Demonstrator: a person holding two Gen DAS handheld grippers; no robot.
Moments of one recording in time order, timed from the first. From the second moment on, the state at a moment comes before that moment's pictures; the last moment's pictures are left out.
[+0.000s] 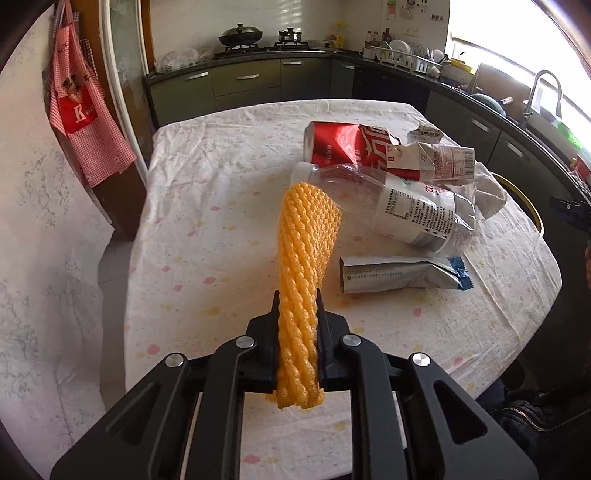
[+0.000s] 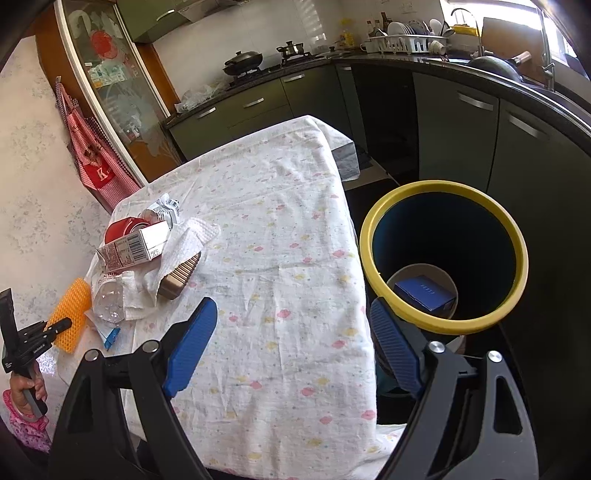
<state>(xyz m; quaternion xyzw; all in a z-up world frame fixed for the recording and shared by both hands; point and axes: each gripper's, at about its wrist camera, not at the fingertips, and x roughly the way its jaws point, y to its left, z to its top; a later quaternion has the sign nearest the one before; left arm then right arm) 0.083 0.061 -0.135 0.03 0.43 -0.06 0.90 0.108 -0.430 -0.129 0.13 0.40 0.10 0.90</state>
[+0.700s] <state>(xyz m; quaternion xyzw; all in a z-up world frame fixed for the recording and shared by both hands) 0.145 -0.257 -0.069 0.13 0.38 -0.39 0.83 0.063 -0.526 -0.118 0.16 0.35 -0.02 0.92</state>
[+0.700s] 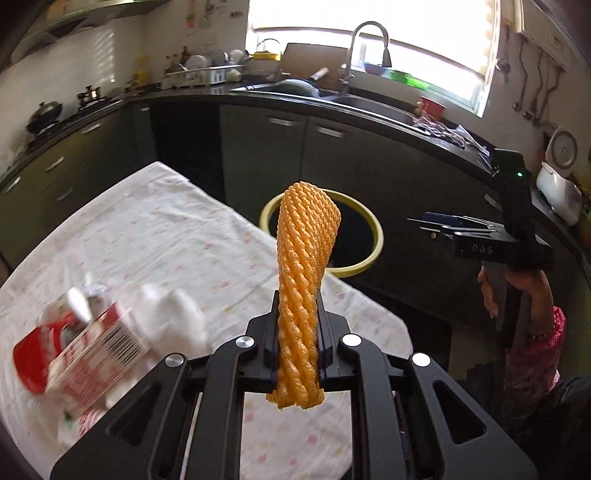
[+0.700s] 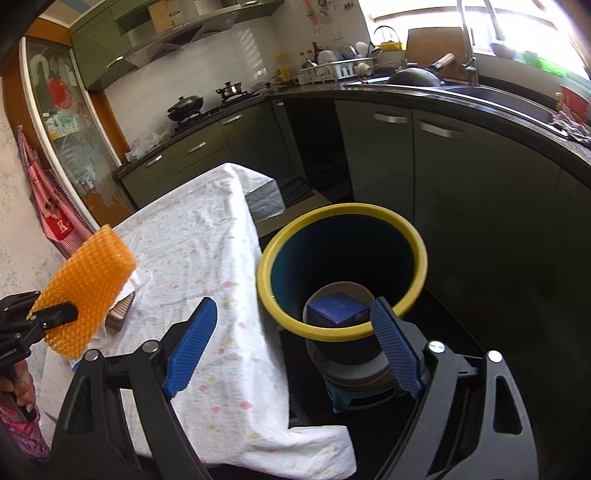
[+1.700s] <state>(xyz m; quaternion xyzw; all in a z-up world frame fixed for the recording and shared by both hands) 0.270 -0.441 -0.134 0.12 0.46 -0.35 0.81 0.034 -0.606 -0.156 0.22 0.35 -0.10 0.91</state>
